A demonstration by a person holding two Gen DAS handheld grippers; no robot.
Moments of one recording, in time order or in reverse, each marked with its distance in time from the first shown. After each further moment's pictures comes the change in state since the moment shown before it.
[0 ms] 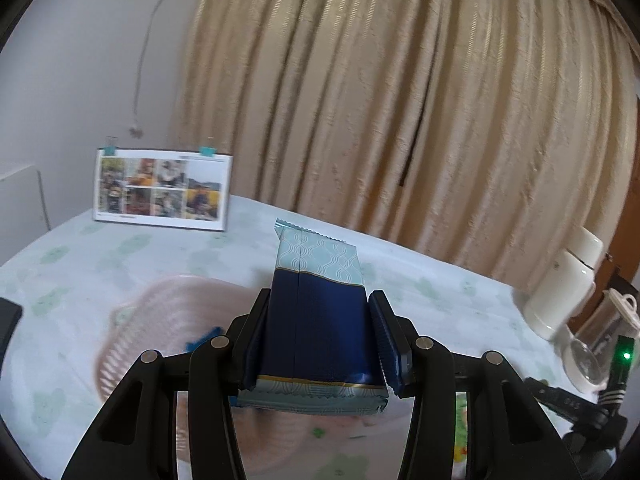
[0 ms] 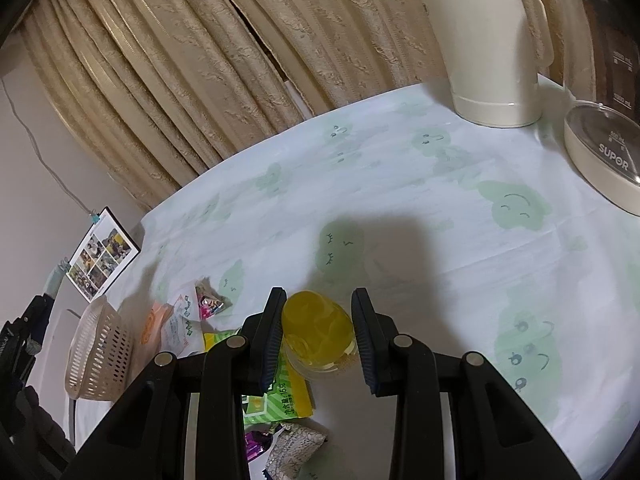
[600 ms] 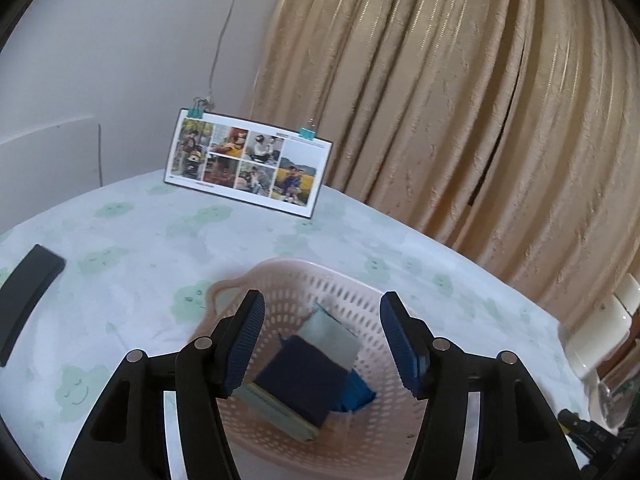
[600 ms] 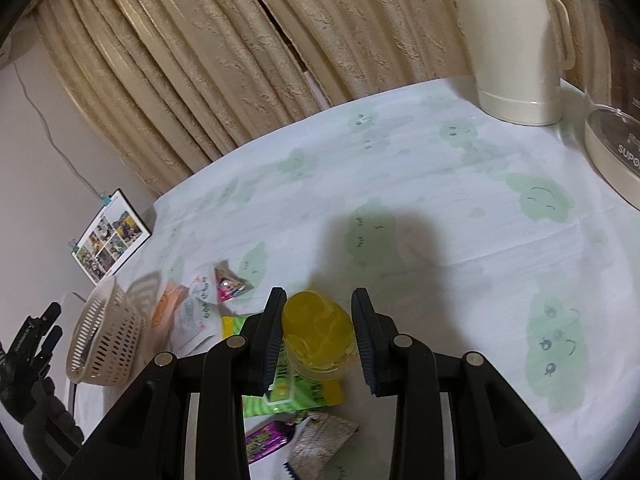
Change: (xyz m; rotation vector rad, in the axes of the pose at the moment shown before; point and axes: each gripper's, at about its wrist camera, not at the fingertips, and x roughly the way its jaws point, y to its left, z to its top) left arm 0.002 0.072 -0.015 -0.158 -0.003 0.162; right arm 0.003 0.018 -0.011 -0.048 0.018 0.042
